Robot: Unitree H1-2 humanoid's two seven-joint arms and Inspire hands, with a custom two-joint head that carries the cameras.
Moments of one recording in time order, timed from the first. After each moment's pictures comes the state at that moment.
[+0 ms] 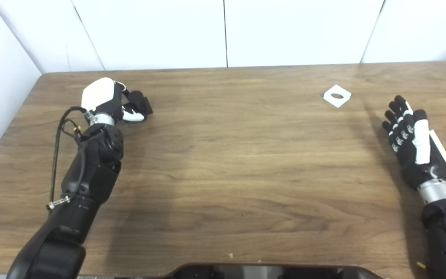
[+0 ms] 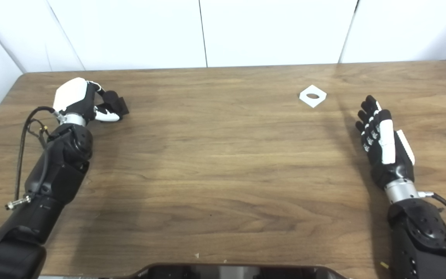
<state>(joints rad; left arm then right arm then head) -0.51 0.40 -0.18 0.38 0.79 0.46 0.00 -0.11 -0.29 -0.22 0.09 0.27 0.02 0.21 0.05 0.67</state>
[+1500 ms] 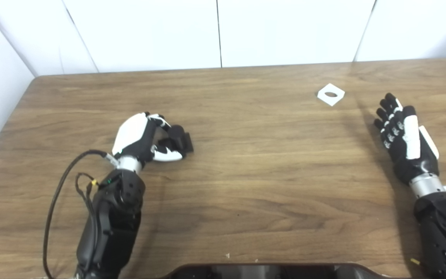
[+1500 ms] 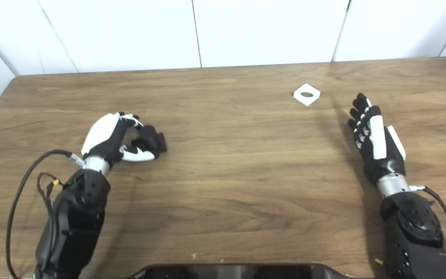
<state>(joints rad) -0.18 0.20 -0.16 -0.19 0.87 0.47 -0.33 -0.12 -0.28 -0.19 0.10 0.26 0.02 0.20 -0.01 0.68</state>
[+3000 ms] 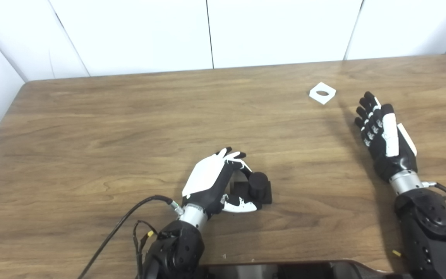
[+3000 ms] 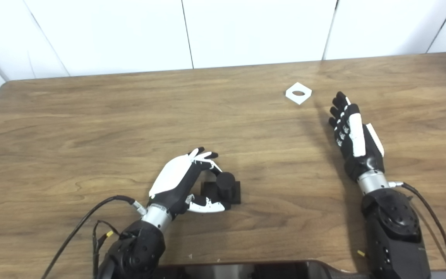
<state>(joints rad) -0.01 0.06 -0.50 -0.34 0.87 0.43 -0.28 -0.10 -0.23 -0.18 0.05 0.24 0.05 0.18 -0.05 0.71</state>
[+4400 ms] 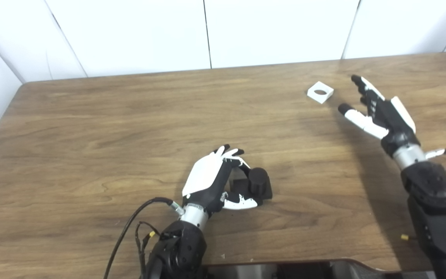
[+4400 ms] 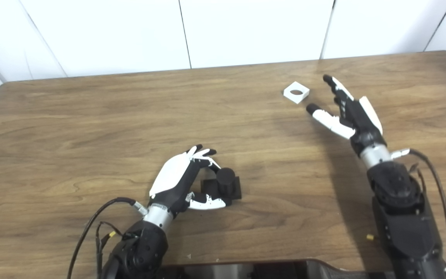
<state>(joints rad) -0.01 0.04 -0.48 -0.29 0.86 0.41 -0.21 -0.23 -0.37 -0.08 0.02 -0.08 0.09 0.12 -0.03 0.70</state>
